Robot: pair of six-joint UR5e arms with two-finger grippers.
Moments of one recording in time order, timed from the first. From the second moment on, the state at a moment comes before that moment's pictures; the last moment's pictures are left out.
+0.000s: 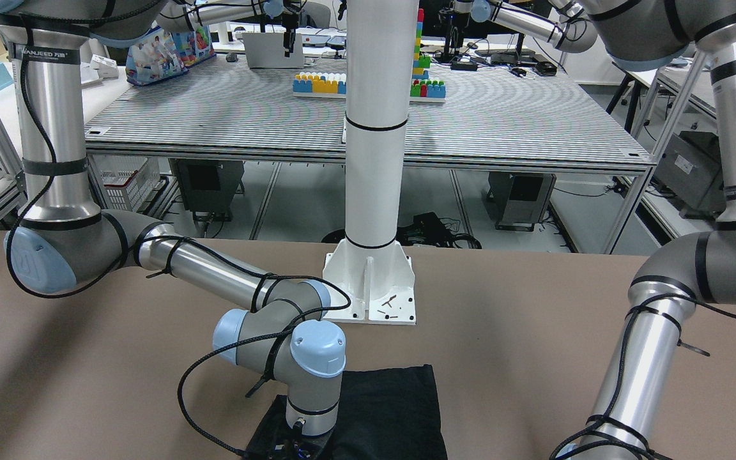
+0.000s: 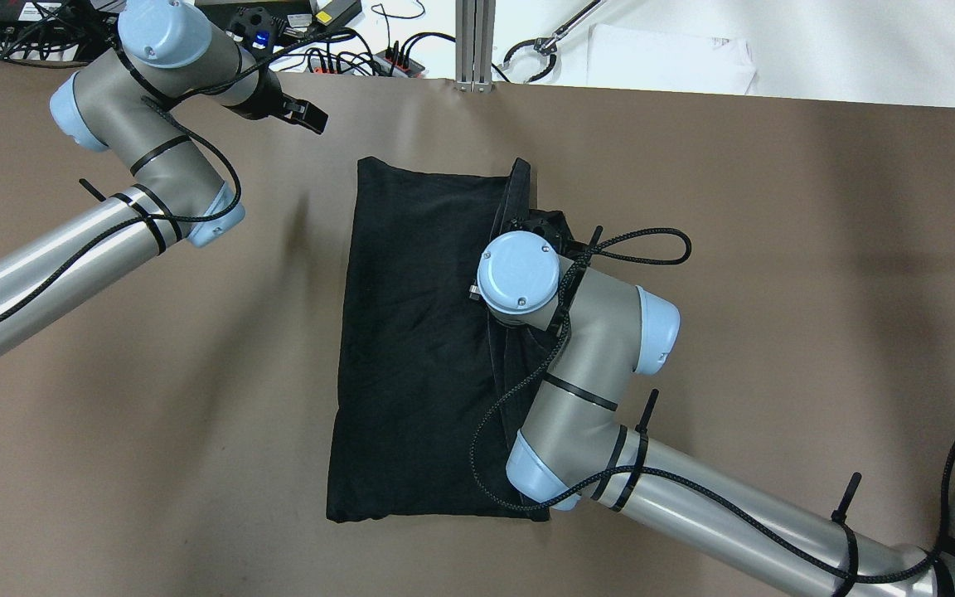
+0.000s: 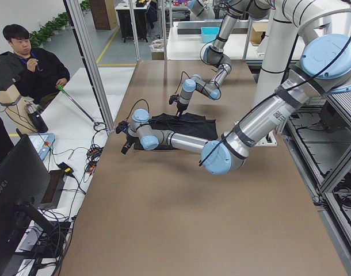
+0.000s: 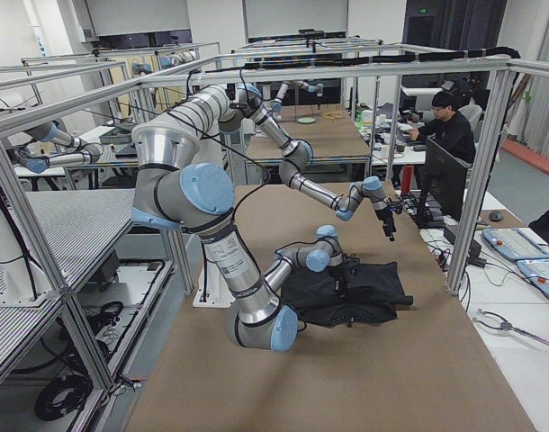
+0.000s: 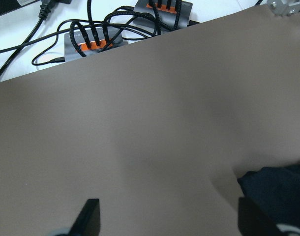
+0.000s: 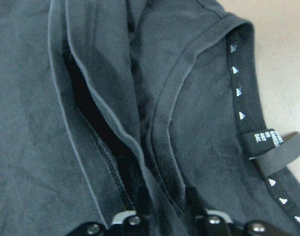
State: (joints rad) left arm -1.00 -2.45 -0.91 -2.34 -1.95 -0.66; right arm 0.57 -0.78 1.45 -1.48 1.64 1.49
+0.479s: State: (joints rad) left arm -1.00 -2.45 -0.91 -2.34 -1.95 -0.66; right arm 0.58 -0.77 1.48 -1.49 1.66 1.49
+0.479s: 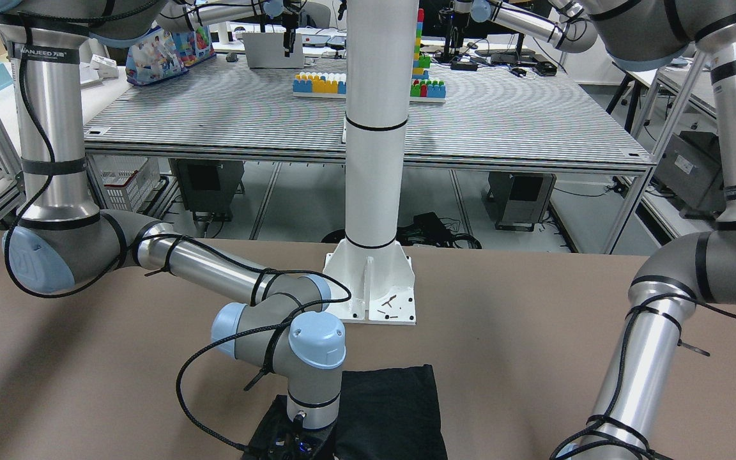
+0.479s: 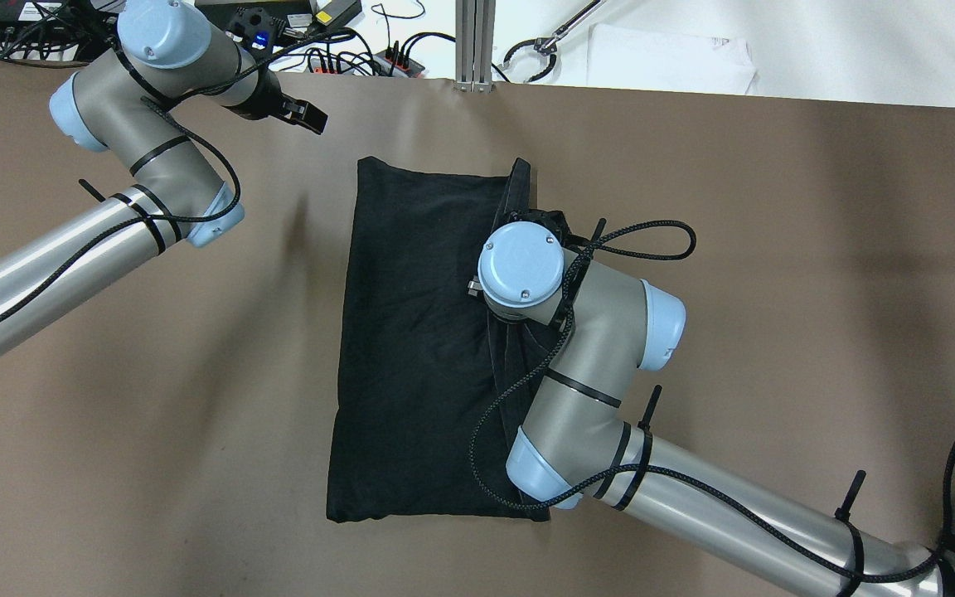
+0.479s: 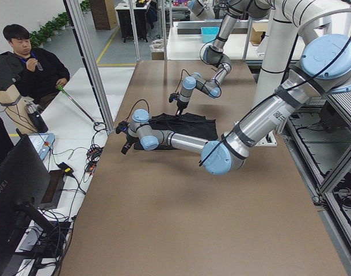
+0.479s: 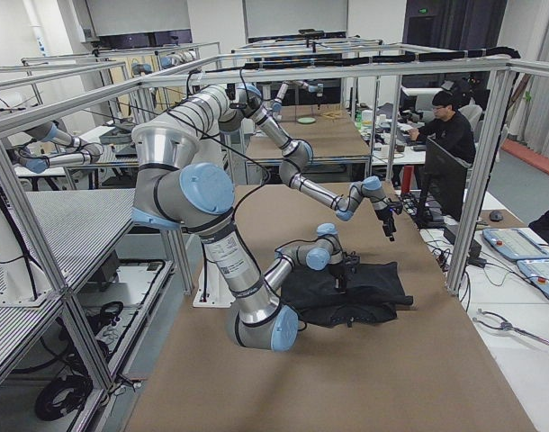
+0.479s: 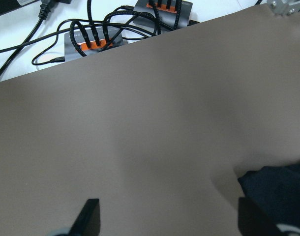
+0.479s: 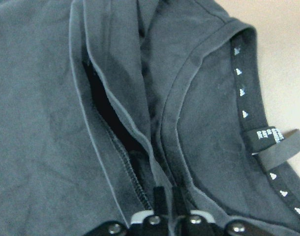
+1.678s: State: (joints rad) left arm -1.00 -2.44 -0.91 -2.34 -1.95 -0.66; right arm 0.59 -0.79 1.50 -1.49 1.66 1.49
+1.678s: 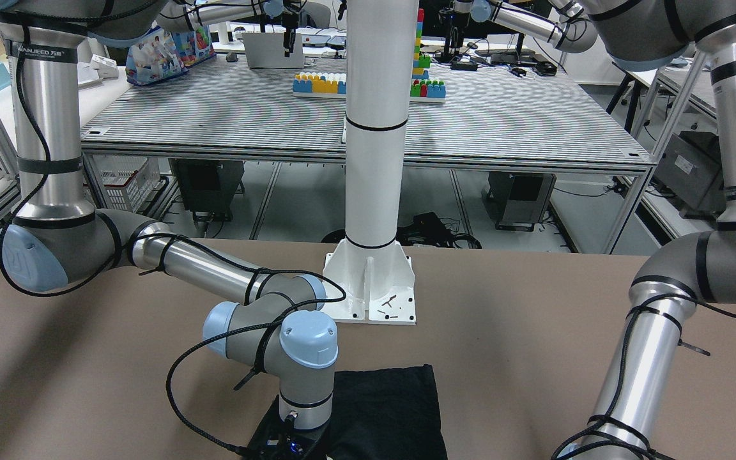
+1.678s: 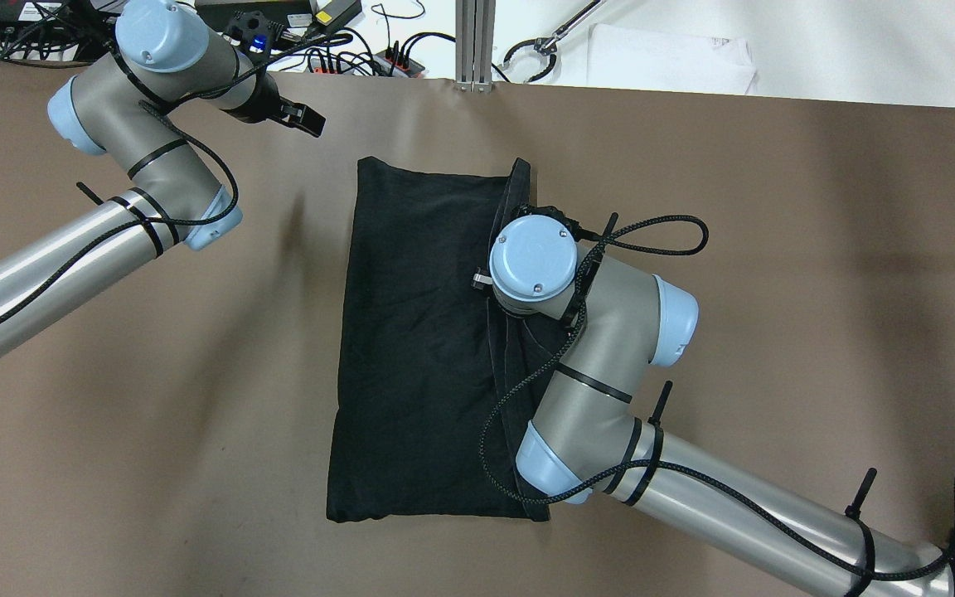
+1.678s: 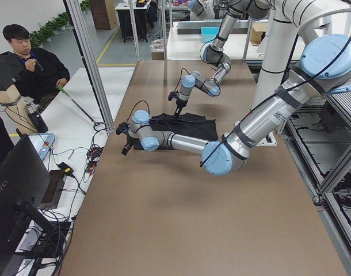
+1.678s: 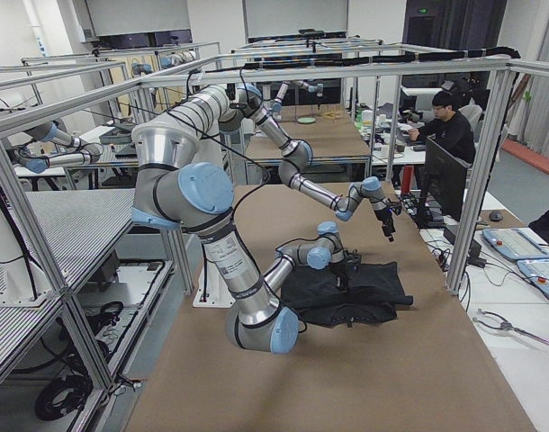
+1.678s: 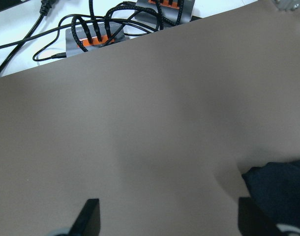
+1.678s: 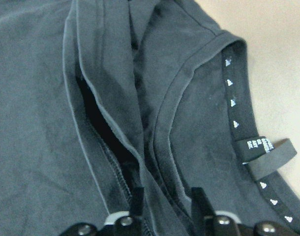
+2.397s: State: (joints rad) left arm -1.00 -2.44 -0.91 -2.34 -1.95 -0.66; right arm 0.59 -0.79 1.49 -1.49 1.66 1.50
